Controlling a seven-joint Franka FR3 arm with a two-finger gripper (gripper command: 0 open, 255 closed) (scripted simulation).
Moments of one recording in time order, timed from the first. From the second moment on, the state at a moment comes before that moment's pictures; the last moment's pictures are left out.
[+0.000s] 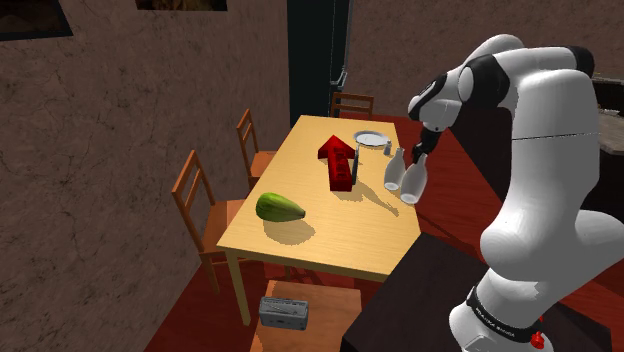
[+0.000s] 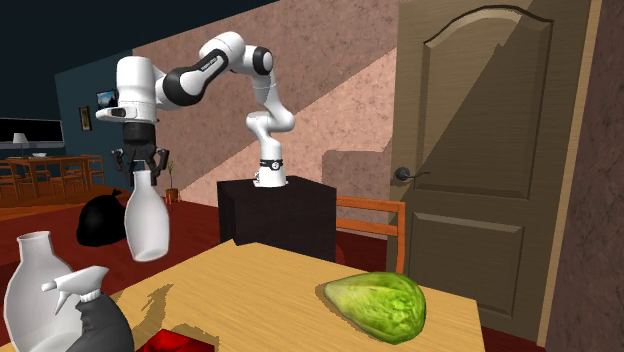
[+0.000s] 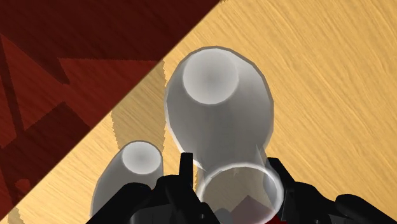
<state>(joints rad) -0.61 0.51 -0.35 -1.80 0.35 2.35 -0.88</state>
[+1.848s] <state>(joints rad) -0.65 0.67 -0.29 -1.79 0.43 2.50 -0.94</state>
